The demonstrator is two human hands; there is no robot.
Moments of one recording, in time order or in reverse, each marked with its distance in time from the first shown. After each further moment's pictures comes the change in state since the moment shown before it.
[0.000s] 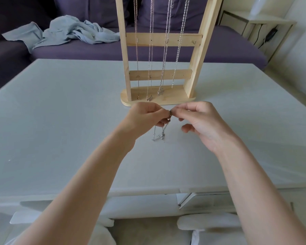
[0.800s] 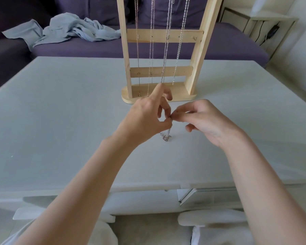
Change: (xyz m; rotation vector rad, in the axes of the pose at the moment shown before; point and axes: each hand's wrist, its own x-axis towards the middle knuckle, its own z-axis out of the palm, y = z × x) left_hand 0.006 -0.014 -0.002 0.530 0.044 0.664; right_hand 0.000 0.000 -0.006 -0.238 -0.121 0.017
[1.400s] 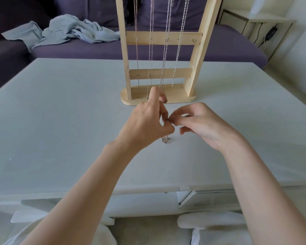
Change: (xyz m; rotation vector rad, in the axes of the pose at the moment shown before) left_hand -0.003 -0.001 0.010 -0.011 0.038 -0.078; right_hand 0.002 0.002 0.001 0.027 -0.063 -0.045
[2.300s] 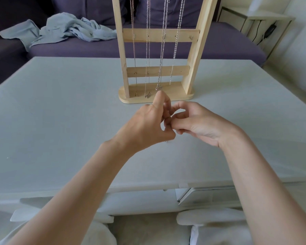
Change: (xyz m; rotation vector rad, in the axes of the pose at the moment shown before) left_hand -0.005 0.007 0.000 -0.053 -0.118 0.048; right_hand -0.003 -0.002 -0.002 0.093 -0.161 0.042
